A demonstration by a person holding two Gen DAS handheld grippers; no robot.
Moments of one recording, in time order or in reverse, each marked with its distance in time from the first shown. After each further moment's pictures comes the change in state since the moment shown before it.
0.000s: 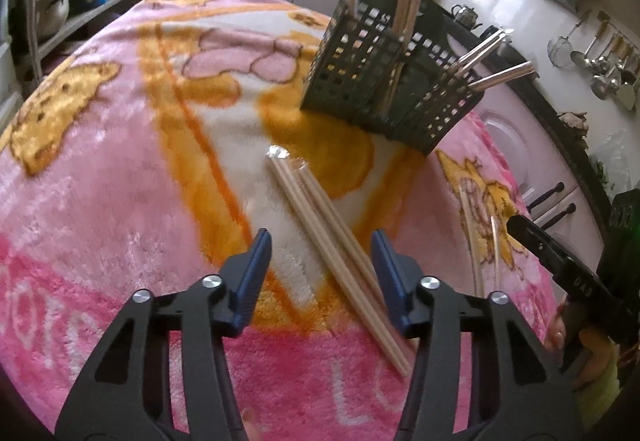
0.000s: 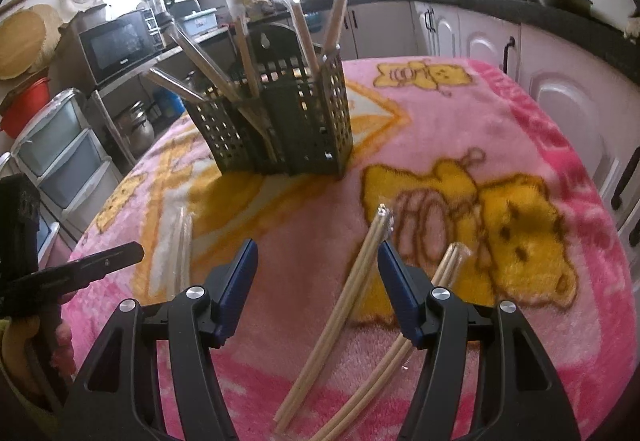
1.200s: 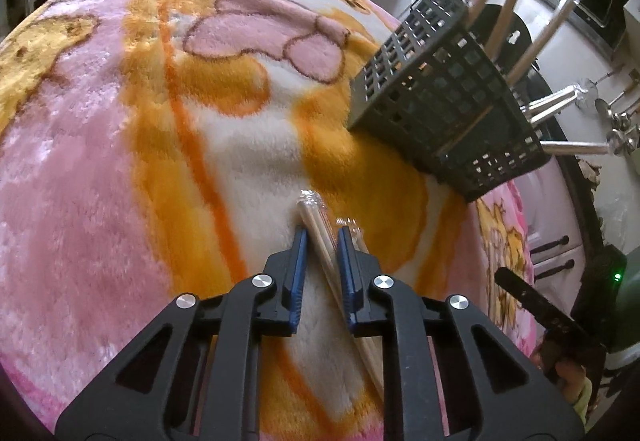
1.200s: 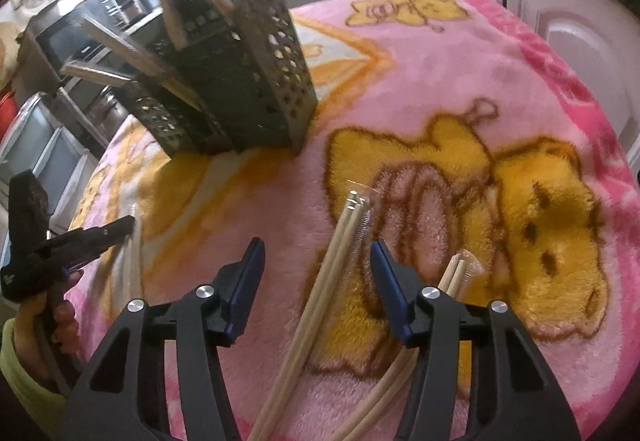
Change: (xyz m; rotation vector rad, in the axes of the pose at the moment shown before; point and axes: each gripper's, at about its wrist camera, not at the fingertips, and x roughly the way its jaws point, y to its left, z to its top) left arm 0.063 0.047 0.051 -0.173 0.096 -0.065; right arm 0.070 -0.036 0.024 0.127 0.226 -0.011
